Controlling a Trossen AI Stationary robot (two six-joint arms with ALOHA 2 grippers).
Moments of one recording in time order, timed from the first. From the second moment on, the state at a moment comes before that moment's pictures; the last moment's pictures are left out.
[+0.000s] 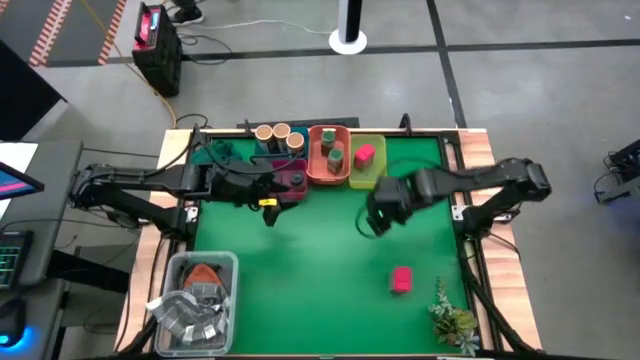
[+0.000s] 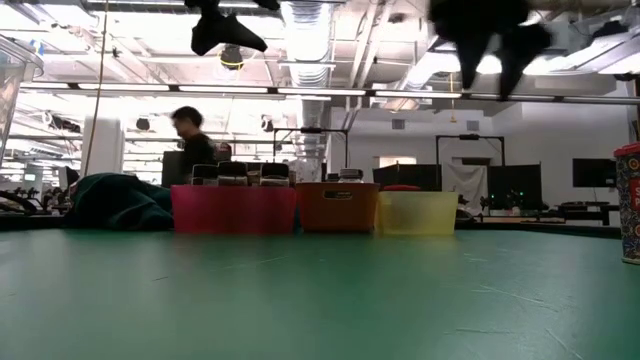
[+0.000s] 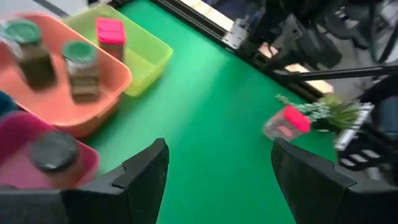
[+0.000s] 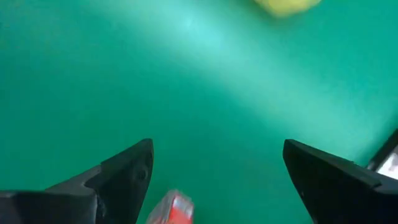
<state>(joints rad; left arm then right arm) 0.00 1.15 1.09 -0.40 -0.18 -0.53 0.10 1.50 1.43 -1.37 0.18 1.07</state>
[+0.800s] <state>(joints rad) -0.10 1.15 1.09 -0.37 -0.14 -0.69 0.63 1.64 1.26 -1.21 0.18 2.03</state>
